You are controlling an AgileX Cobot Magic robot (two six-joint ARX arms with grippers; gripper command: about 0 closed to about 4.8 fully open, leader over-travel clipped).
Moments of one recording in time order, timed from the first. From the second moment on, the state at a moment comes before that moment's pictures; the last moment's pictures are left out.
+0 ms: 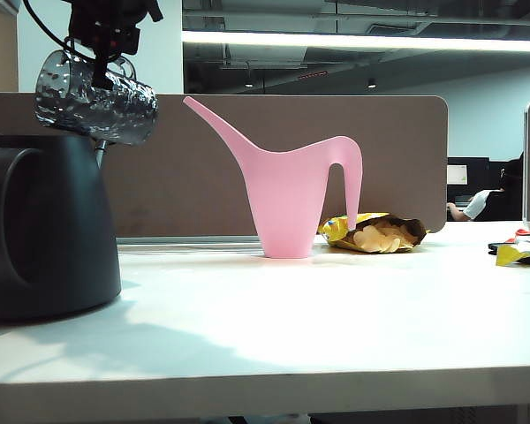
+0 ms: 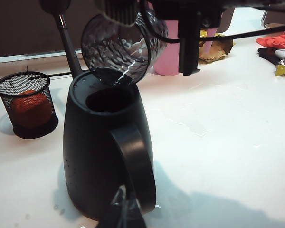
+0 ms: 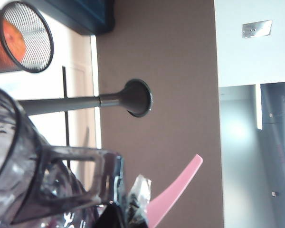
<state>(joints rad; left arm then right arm) -0.04 0.01 0.43 -0.60 0.31 0.05 1.01 2.04 1.83 0.06 0.49 -1.33</state>
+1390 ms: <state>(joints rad) -0.04 0.01 0.43 -0.60 0.31 0.05 1.06 2.05 1.82 0.09 0.58 -1.53</state>
